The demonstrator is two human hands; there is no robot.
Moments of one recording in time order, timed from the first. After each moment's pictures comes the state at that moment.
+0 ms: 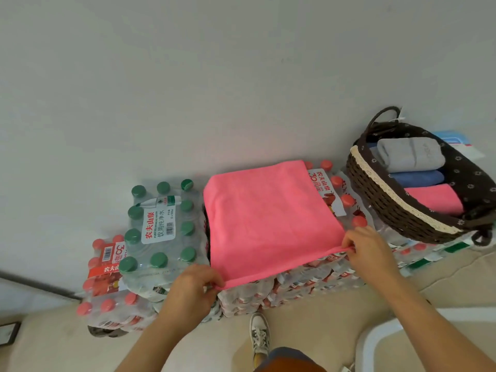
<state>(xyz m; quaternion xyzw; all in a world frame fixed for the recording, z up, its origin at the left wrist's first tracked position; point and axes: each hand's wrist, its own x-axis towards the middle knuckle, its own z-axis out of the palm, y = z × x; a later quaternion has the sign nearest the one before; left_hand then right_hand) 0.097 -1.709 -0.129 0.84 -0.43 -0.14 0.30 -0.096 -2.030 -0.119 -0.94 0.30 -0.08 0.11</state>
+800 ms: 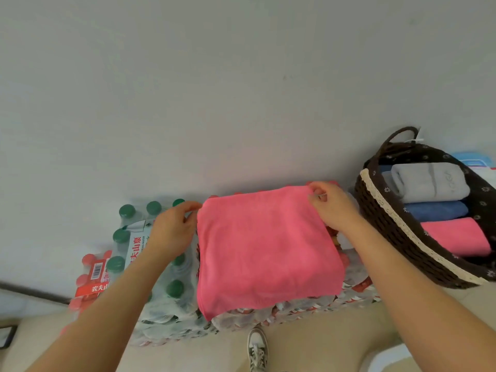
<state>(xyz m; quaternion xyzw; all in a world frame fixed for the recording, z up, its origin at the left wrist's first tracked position) 0.219 -1.811 -0.077 0.92 -0.25 -0.10 0.30 0.060 -2.101 -0.085 -0.88 0.34 -0.08 0.33</state>
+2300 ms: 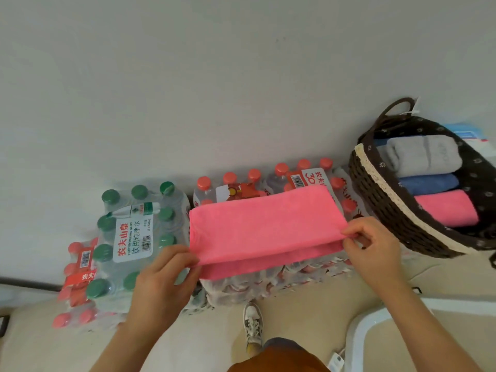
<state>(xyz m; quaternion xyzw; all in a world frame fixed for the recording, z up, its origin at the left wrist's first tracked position) 0.135 -1.744 -0.113 0.81 -0.44 0.09 0.38 -0.069 -2.049 -0.108 -0.87 0.28 -0.28 0.31</state>
